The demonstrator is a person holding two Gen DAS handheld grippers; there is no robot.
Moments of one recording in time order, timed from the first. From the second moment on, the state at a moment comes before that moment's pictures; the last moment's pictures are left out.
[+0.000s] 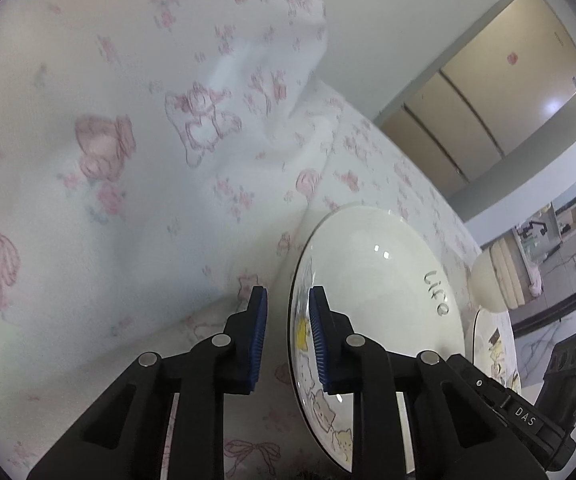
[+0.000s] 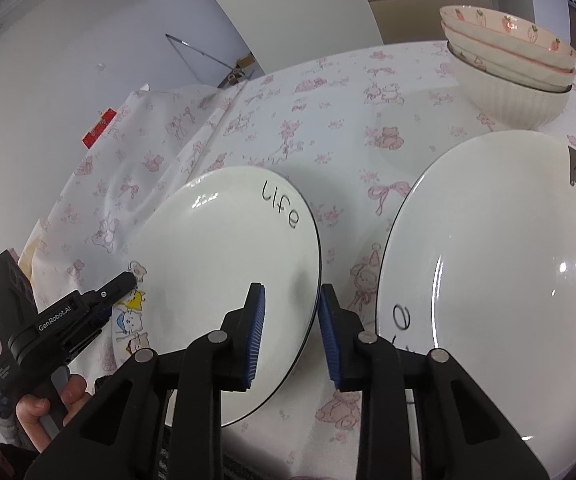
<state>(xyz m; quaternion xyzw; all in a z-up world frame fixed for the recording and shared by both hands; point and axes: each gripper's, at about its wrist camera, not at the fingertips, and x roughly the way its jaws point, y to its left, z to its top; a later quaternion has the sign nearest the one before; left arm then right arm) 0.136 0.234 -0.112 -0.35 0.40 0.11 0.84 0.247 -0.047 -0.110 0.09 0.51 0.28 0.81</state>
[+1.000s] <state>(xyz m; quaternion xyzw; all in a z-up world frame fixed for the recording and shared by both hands) 0.137 0.217 -0.104 -0.30 0.40 0.10 0.86 0.238 -0.043 -0.111 0.07 0.49 0.26 0.83</state>
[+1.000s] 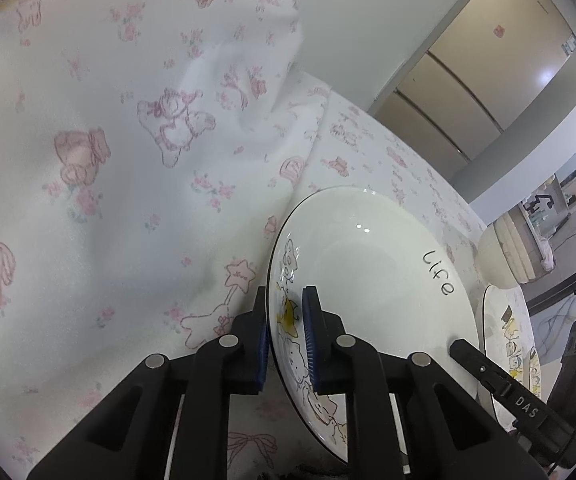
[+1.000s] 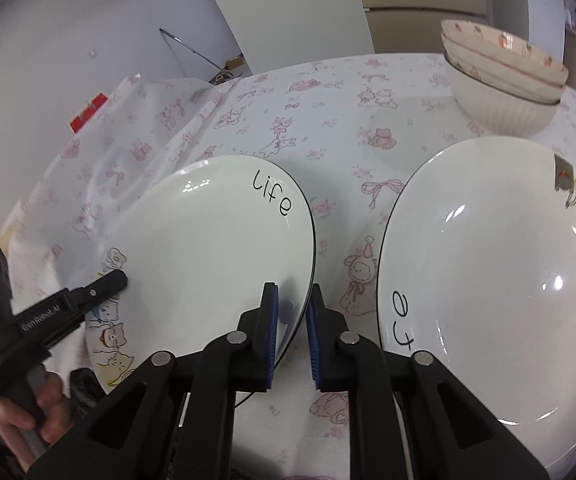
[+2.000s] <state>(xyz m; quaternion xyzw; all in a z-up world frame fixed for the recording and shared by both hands) 0.112 0.170 -0.008 -0.27 0.35 0.07 0.90 0.209 -0.089 -0.017 0.10 0.42 0.26 0.86</state>
